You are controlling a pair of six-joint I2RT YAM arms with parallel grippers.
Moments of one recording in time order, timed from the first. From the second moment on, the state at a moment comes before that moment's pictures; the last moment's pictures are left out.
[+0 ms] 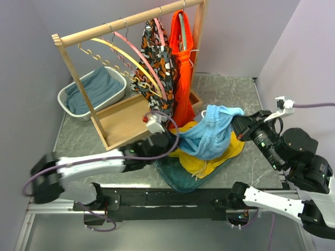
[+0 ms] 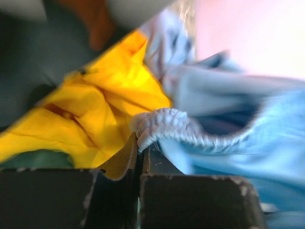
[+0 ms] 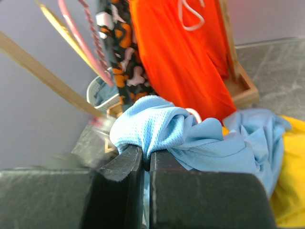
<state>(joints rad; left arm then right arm) -1.16 1.37 0.86 0.11 -0.47 -1.21 0.98 0.70 1.42 -0.78 0.59 0.51</state>
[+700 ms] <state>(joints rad) -1.16 1.13 1.36 -0.60 -0.63 -0.83 0.98 0.40 0.69 -0.78 0.46 0.88</state>
